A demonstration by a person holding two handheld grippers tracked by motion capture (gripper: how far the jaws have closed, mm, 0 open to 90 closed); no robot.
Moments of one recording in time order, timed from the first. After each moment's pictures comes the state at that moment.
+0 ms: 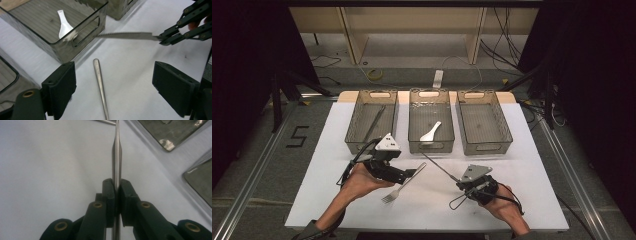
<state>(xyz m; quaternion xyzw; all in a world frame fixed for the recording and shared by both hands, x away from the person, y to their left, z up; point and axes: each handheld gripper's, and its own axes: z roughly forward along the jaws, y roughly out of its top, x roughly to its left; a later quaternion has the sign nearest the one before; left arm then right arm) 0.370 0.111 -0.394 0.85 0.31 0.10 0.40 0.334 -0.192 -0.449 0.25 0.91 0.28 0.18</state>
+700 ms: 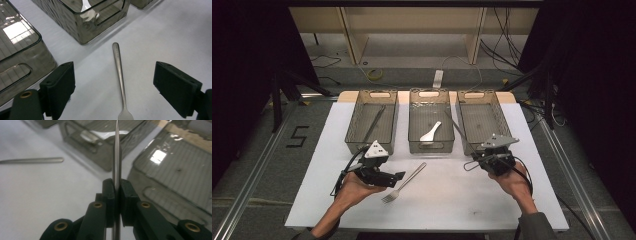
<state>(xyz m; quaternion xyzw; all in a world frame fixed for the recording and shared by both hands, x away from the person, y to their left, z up) 0.364 0.137 -0.423 0.83 0.37 0.12 0.40 0.387 -0.233 -0.407 0.37 0.84 0.34 0.21</state>
